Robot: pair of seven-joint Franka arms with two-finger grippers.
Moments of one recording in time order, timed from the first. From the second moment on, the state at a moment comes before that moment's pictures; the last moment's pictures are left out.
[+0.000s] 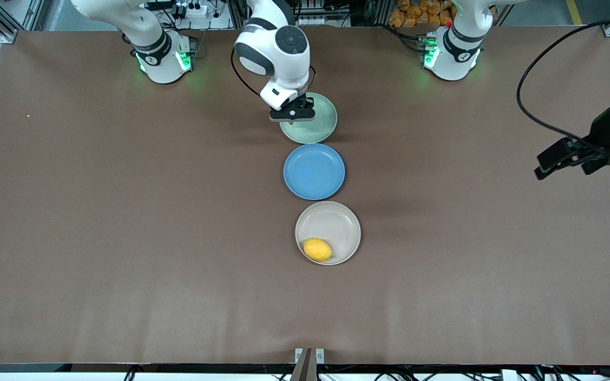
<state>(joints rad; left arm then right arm) 0.04 0.12 -0.13 -1.41 -0.02 1.66 -0.19 0.54 0.36 0.51 -2.09 -0.20 2.31 1.14</state>
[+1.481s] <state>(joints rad) 0.06 0.06 -0.15 -1.48 -0.02 1.61 -0.17 0.47 0.46 0.59 -1.95 -0.46 2.28 1.38</state>
